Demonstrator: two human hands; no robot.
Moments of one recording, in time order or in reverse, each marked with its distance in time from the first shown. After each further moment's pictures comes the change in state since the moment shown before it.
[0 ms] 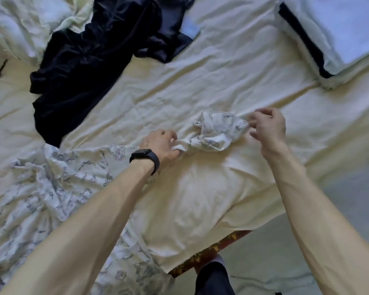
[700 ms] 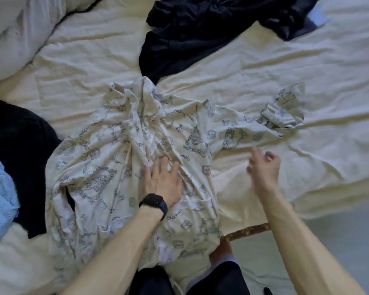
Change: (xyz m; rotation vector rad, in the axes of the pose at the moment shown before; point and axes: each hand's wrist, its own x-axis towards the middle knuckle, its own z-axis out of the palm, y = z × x) left_hand -0.239 -0.213 0.114 -0.005 0.006 -0.250; right_hand -0.196 0.156 0.172 -0.134 0.020 0.088
